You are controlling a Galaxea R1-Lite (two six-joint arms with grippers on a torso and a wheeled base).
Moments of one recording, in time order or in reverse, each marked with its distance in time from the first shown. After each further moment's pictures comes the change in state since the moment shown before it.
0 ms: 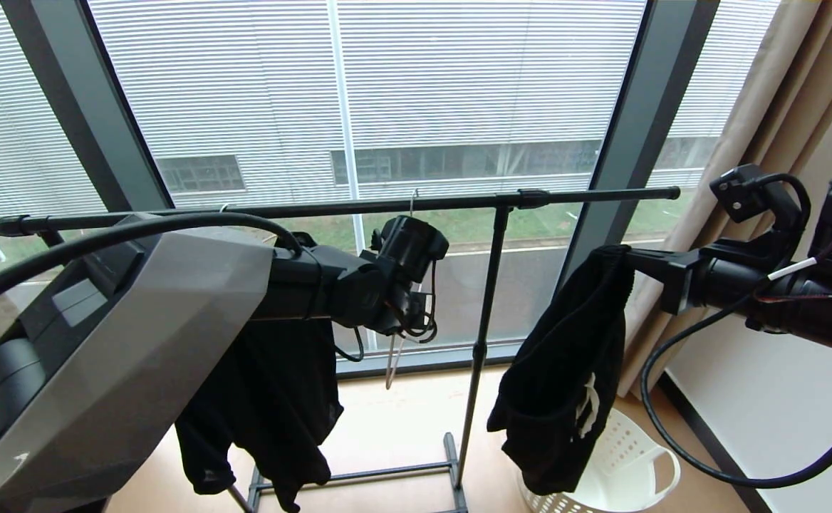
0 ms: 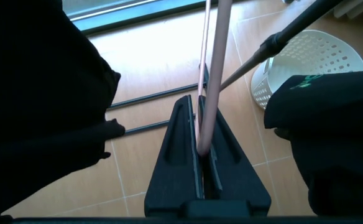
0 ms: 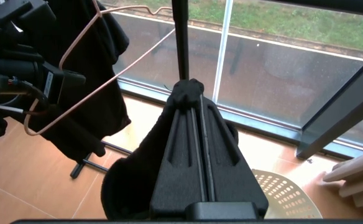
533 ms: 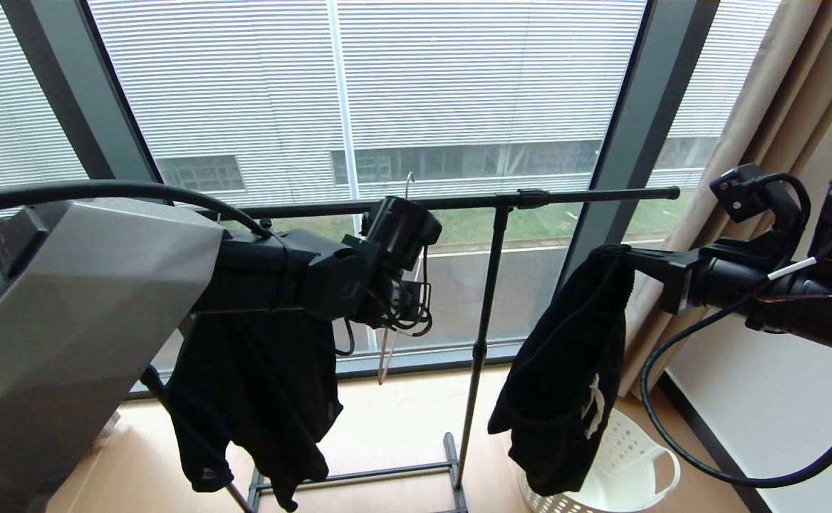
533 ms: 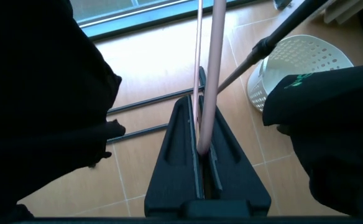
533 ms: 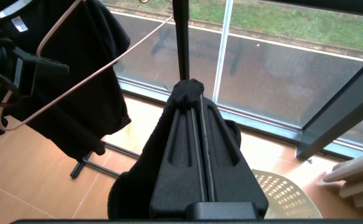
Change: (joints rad) left arm -0.009 -0.106 0.082 -0.003 -0.001 0.014; right arm 0.000 0.000 -0.001 0.000 0.000 0.000
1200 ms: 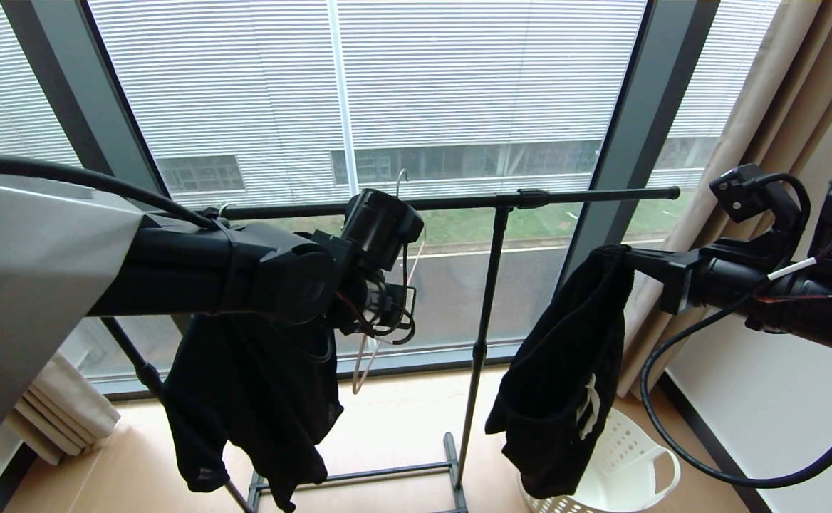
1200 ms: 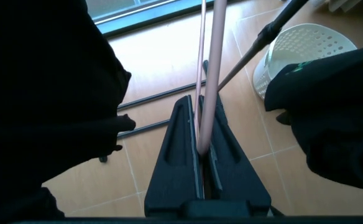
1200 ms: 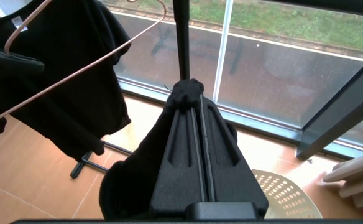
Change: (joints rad) left arm -0.002 -0.128 0.149 -0.006 -0.002 0.045; right arm 0.000 0.000 0.001 0.000 0.000 0.000
